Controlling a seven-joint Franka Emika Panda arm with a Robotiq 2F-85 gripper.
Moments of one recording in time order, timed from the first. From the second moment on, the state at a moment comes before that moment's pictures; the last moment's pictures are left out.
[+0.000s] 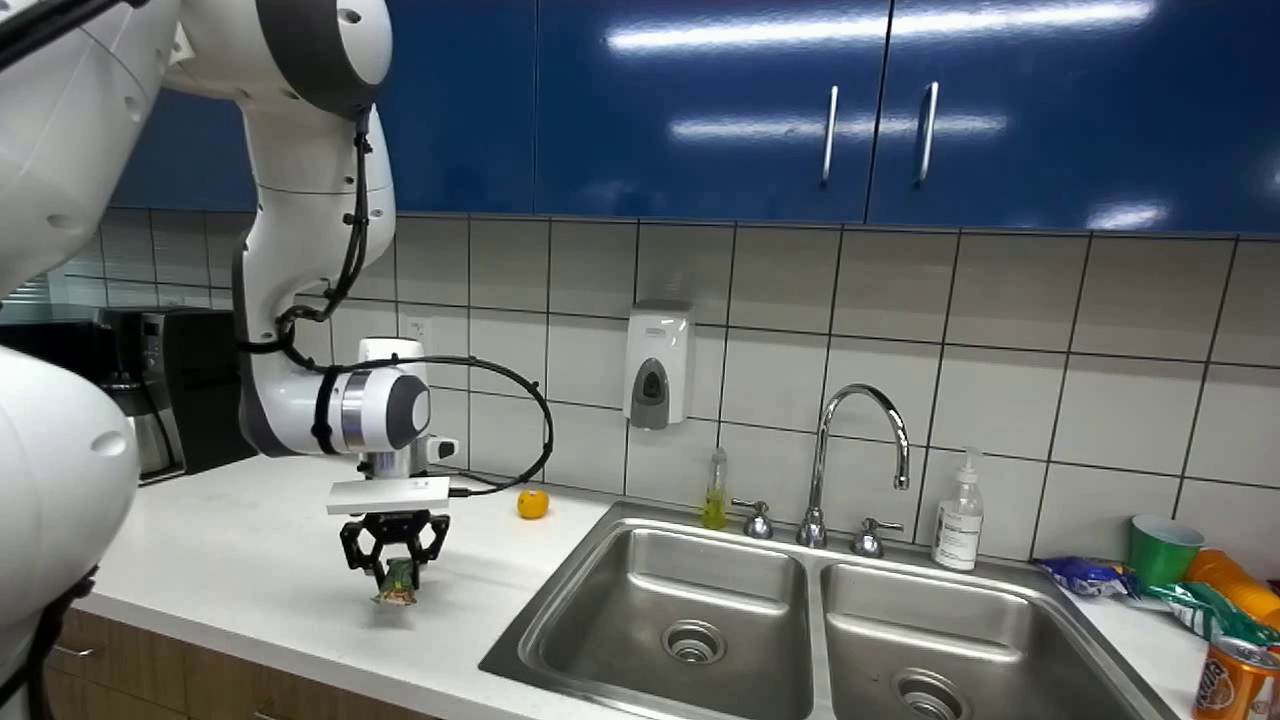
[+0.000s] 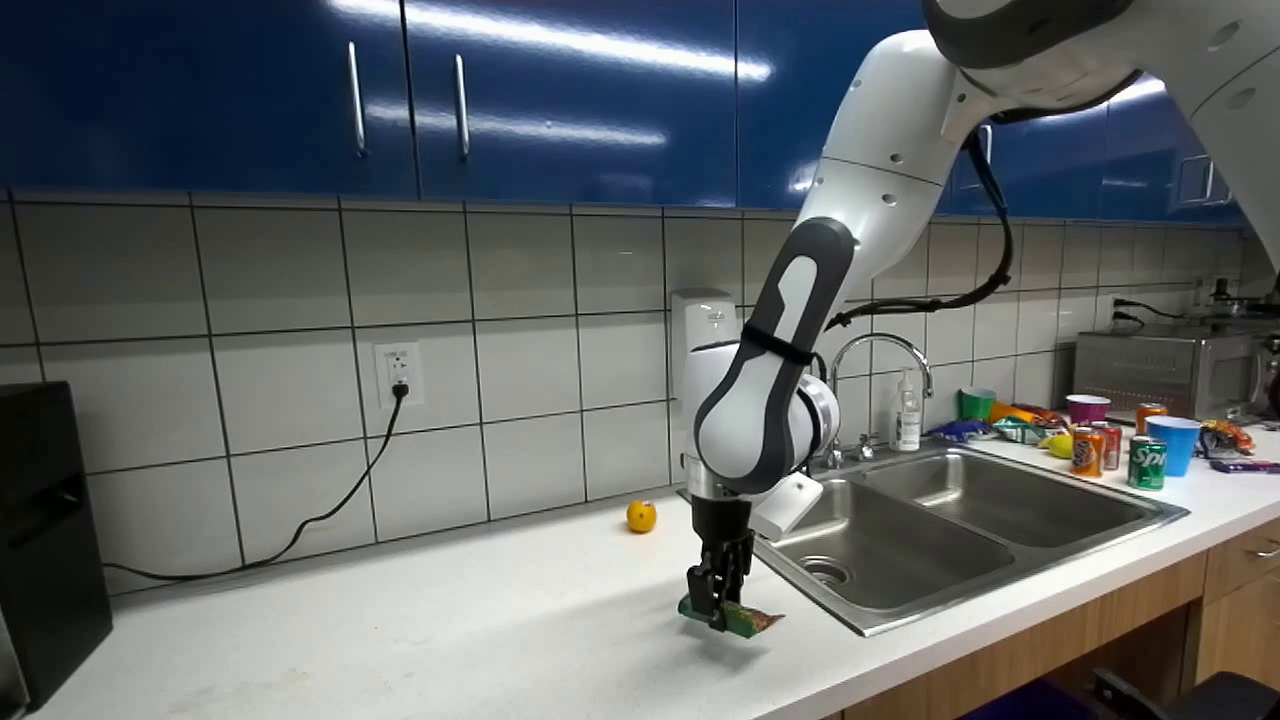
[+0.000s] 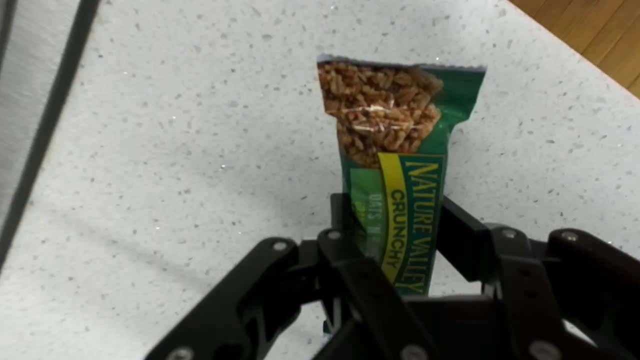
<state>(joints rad) 0.12 0.45 0.14 -2.33 -0.22 2.78 -0.17</state>
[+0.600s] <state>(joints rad) 0.12 0.51 0.19 -2.33 -0.18 2.80 -0.22</state>
